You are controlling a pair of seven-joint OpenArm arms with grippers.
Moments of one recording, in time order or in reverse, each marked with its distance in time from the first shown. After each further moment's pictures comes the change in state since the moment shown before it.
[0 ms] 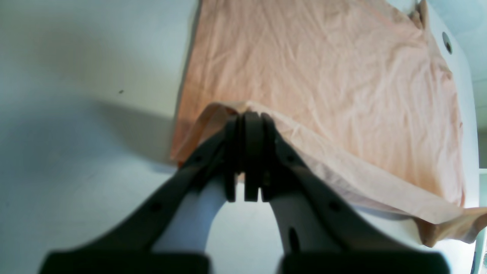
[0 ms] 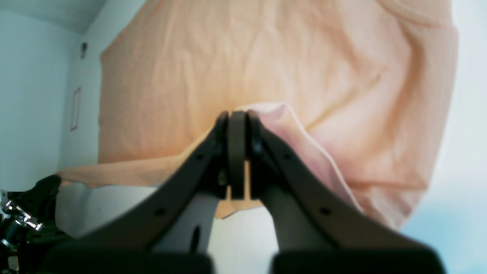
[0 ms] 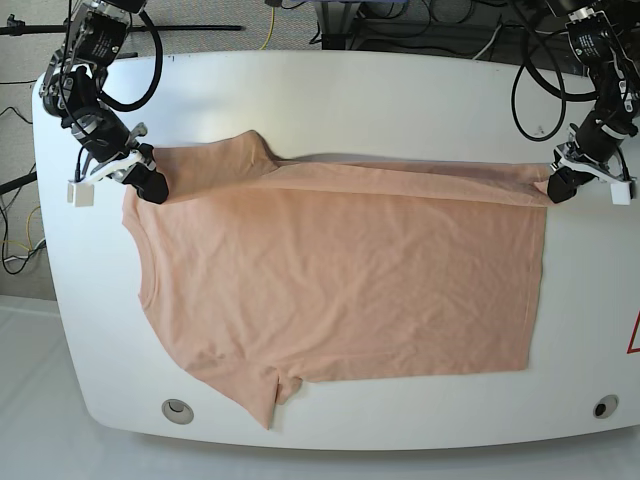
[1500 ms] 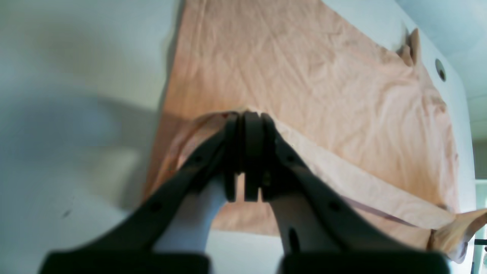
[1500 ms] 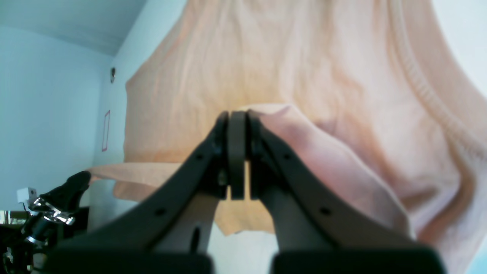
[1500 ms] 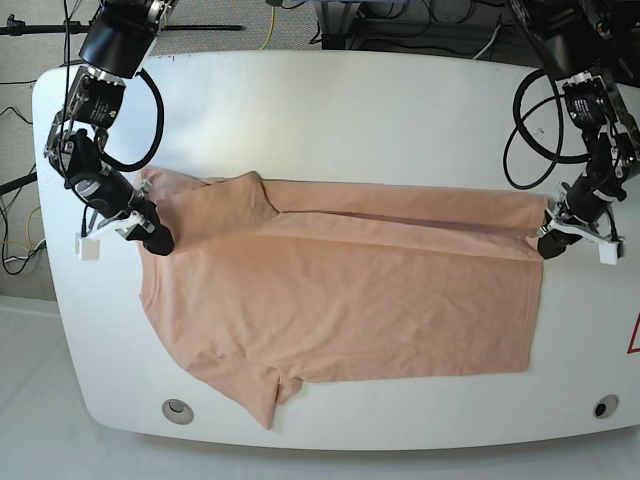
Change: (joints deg) left arm -17.1 -0.7 6.3 -12.8 7.8 0.8 -1.9; right arm 16.9 1.9 -4.1 -17.8 -1.4 0.1 0.3
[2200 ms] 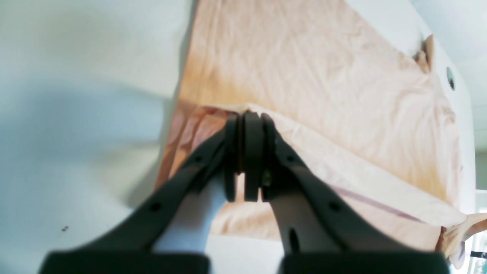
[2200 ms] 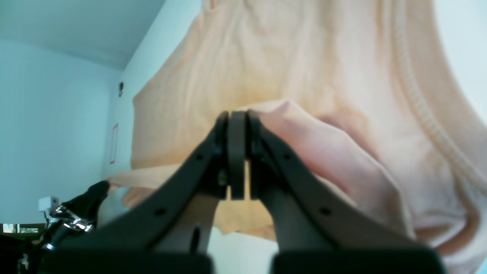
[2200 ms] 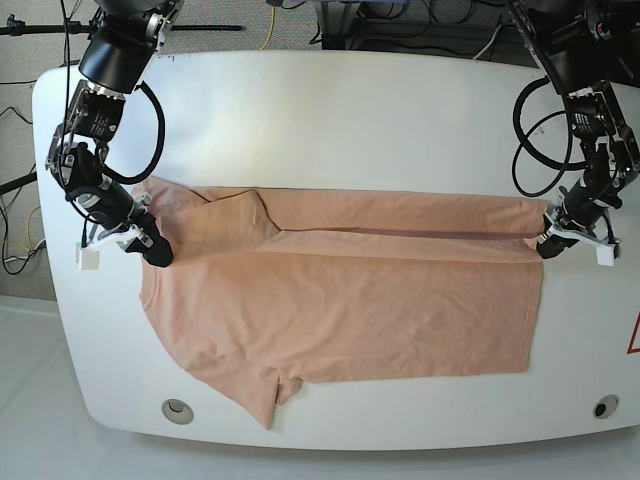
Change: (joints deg) left arm -3.1 -0.9 1.0 -8.5 1.2 0.0 -2.3; right arm 3.6 0.2 -0.2 -4.3 -0.7 -0.2 1.2
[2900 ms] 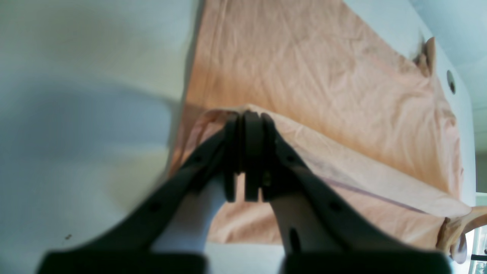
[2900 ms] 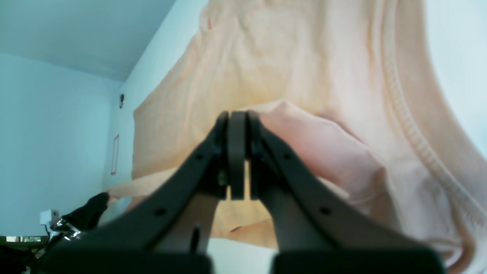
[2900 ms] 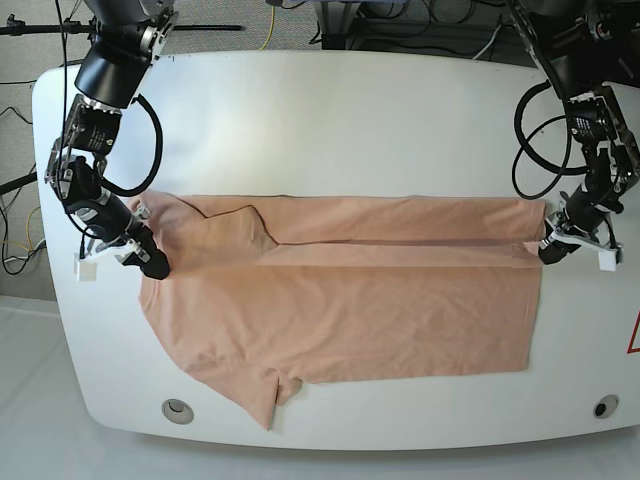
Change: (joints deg) left arm -1.3 -0.3 0.2 -0.5 0.5 0.1 -0.5; right arm 3.6 1.1 -1.2 -4.7 -0.5 -0.1 2.1
